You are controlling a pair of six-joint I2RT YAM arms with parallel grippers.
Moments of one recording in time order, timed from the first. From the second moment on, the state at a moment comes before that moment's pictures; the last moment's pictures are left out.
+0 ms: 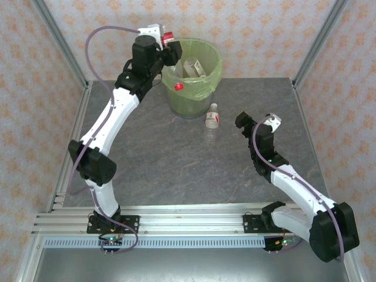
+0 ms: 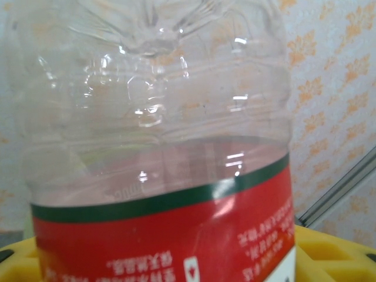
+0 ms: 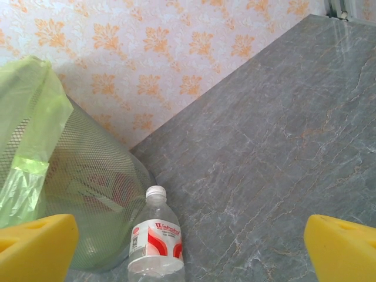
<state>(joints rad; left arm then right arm) -0.35 1.88 2.07 -0.34 -0.10 -0.35 0.37 1.02 0.58 0.14 0.43 0.74</state>
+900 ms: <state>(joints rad) -0.34 2.33 2.71 -0.35 -0.14 -0.08 0.37 0.93 0.53 0.11 0.47 0.74</state>
